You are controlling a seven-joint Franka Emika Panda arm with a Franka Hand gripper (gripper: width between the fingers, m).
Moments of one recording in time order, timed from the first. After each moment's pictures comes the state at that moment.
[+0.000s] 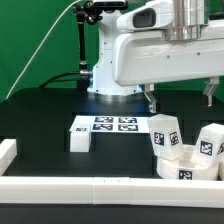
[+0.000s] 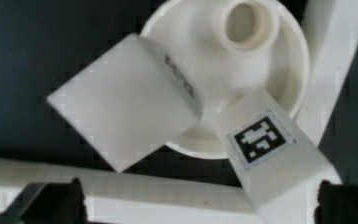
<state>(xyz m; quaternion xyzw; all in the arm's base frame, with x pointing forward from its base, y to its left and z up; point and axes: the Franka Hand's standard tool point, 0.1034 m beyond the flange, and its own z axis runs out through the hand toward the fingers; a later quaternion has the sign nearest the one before) 0.593 0.062 0.111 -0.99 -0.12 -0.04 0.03</state>
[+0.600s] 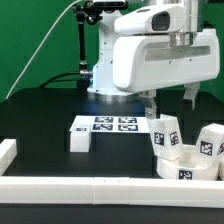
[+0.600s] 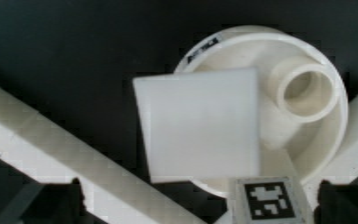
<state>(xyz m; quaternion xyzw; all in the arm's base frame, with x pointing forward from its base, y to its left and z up) 0.589 0.047 0.100 -0.95 -0.31 -0.04 0.01</state>
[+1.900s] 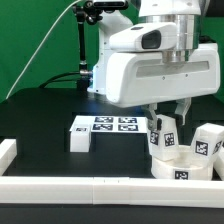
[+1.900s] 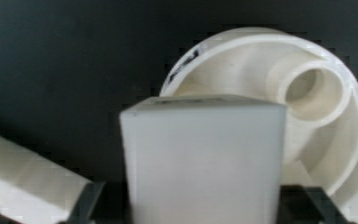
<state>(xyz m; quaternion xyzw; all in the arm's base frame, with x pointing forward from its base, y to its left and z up) 0.588 0.044 0.081 -0.97 -0.23 -0.03 0.01</state>
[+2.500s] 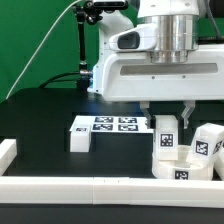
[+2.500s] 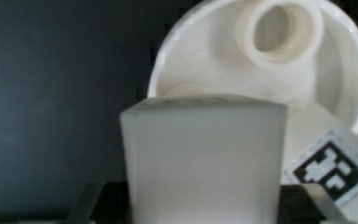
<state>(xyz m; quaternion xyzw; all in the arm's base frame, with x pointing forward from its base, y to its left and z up) 0.587 0.045 0.080 -1.00 0.08 -0.04 0.02</state>
